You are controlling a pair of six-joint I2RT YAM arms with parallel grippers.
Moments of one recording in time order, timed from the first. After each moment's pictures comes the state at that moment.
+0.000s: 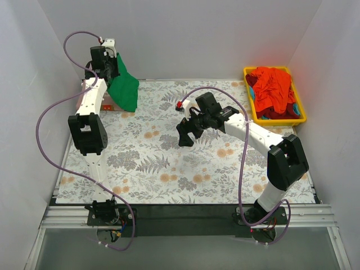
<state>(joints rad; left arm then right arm) 0.03 2.23 2.16 -0.37 0.10 0.05 0.66 1.68 1.34 -0.51 -0.55 -0.20</state>
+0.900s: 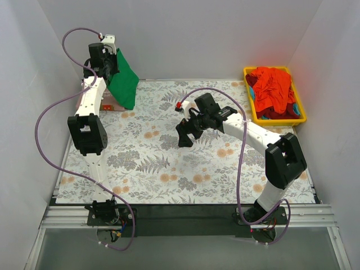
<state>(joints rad) 0.04 2.23 2.20 -0.36 0.13 0.10 0.66 1.71 1.34 -0.51 -0.55 -0.19</state>
